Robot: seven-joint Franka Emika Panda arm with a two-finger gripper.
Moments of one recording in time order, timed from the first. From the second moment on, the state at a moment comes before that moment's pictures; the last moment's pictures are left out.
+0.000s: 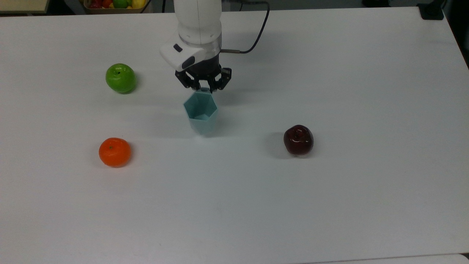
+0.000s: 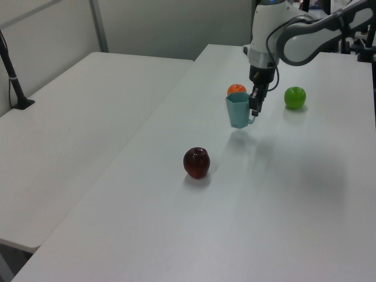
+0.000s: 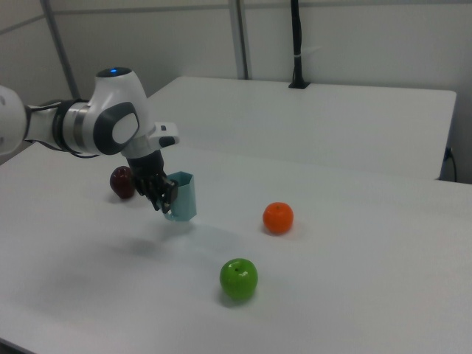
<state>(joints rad) -0.02 0.21 0.13 -1.90 -0.07 2.19 0.14</state>
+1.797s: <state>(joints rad) -0.02 -0.09 0.13 -2.32 -0.07 2.17 0.15</state>
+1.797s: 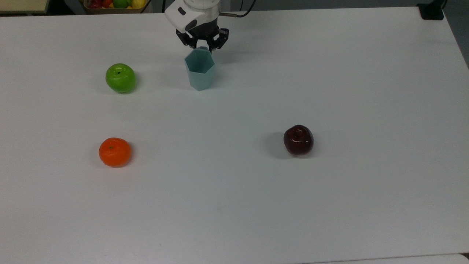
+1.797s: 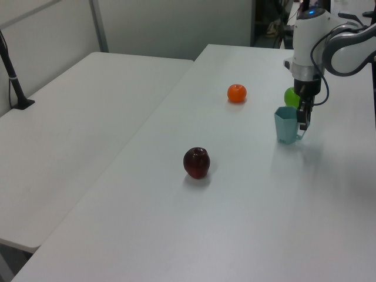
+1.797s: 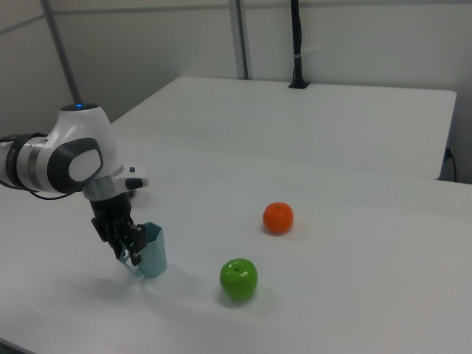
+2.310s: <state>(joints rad) -0.02 -0.09 0.13 -2.31 -0.07 2.16 0.15</state>
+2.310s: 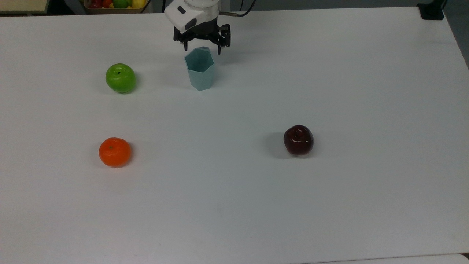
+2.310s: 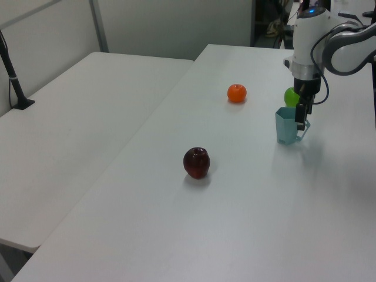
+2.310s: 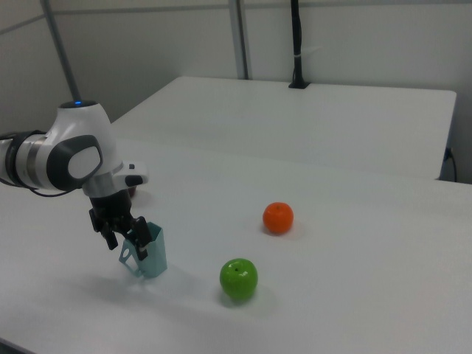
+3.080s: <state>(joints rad) -0.14 -0.11 0.12 -1.94 -0.07 1.83 0.11</state>
